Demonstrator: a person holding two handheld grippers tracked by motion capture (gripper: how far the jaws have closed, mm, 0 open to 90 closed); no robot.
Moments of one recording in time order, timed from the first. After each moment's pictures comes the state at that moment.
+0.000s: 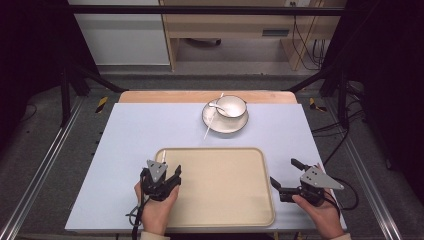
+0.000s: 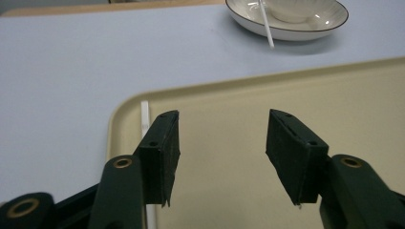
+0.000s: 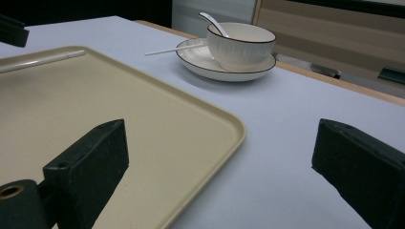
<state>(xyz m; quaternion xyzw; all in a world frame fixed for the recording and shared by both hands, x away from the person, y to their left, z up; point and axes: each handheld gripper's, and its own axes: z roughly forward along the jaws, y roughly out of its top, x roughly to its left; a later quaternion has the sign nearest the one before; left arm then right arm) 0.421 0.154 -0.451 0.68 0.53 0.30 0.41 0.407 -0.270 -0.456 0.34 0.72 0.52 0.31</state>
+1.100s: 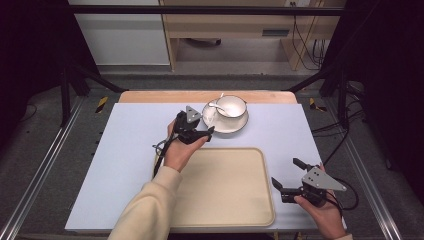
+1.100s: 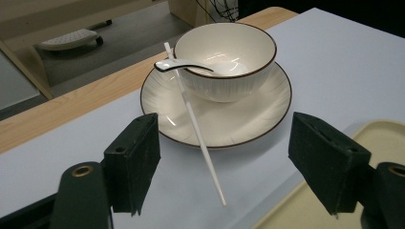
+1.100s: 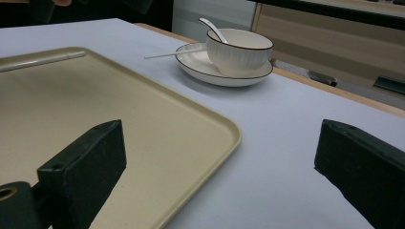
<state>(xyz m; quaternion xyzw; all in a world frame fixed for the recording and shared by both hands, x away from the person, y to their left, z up) 0.570 0.083 -0.400 0.79 0.36 0.26 0.42 0.405 -0.273 -0.453 0.33 0.72 0.52 0.32</state>
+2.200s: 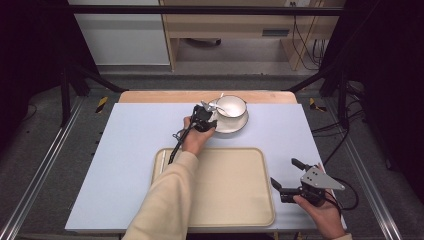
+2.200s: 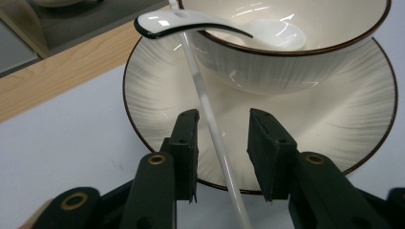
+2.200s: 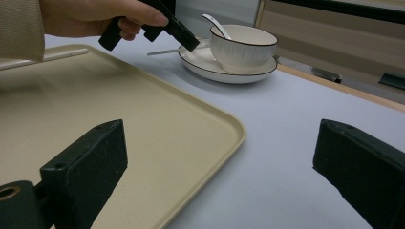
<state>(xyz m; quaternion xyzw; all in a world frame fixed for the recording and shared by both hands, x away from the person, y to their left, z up) 0.642 0.049 -0.450 0.81 0.40 0.24 0.35 0.406 -0.271 -0.455 0.33 0.73 0.52 0.31</state>
